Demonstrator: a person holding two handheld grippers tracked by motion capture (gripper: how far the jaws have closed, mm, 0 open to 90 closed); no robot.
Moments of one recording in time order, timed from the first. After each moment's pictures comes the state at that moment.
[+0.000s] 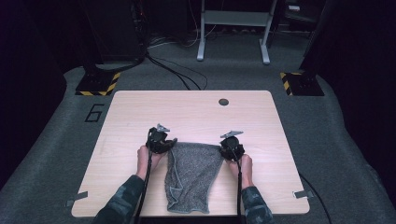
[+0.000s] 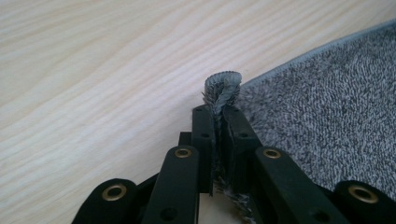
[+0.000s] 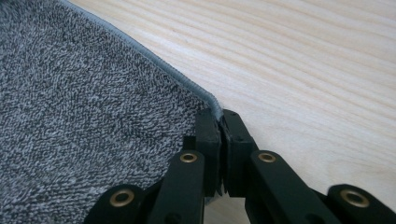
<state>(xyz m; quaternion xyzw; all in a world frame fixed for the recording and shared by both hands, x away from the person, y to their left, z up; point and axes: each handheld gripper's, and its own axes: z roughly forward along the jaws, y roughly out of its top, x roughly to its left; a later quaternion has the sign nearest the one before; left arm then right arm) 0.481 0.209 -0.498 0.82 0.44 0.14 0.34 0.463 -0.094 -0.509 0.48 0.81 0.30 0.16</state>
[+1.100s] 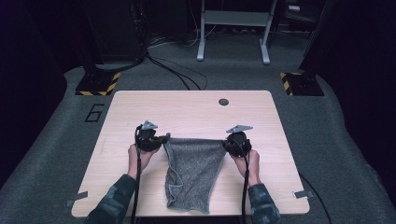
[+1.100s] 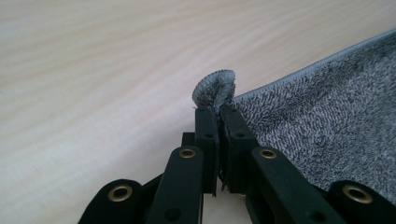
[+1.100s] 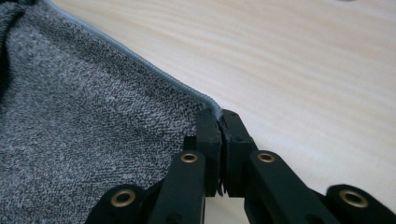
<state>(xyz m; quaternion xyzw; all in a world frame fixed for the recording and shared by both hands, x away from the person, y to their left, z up) 0.480 0.235 -0.475 0.79 0.44 0.15 0.40 0.454 -0.110 -0.463 0.45 0.80 0.35 0.18</state>
